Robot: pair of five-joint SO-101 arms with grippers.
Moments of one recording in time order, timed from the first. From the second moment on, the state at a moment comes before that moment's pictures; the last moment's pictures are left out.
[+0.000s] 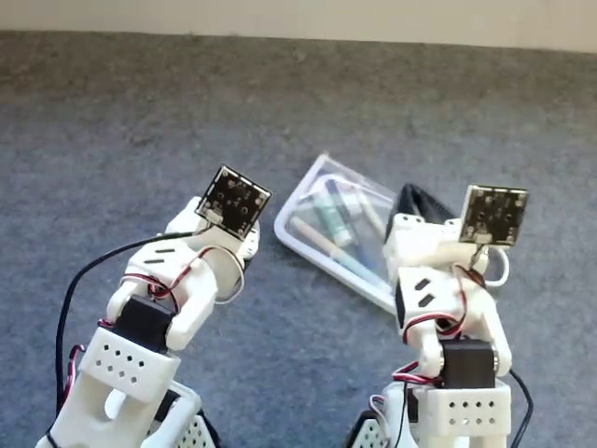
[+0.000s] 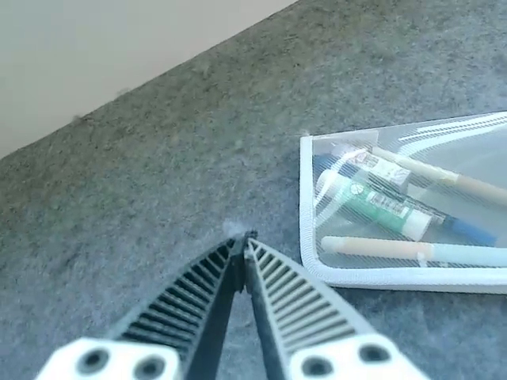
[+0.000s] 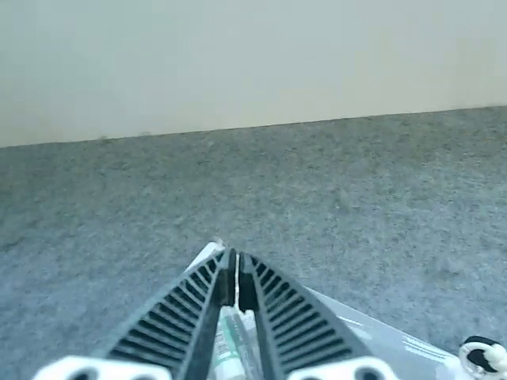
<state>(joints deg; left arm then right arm) 16.2 -62.3 57.9 42.9 -8.5 -5.8 -77.3 60.2 41.5 -5.2</state>
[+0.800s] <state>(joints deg) -3.6 -62.3 65.2 42.7 -8.5 -8.4 -77.7 66.2 52.6 -3.5</state>
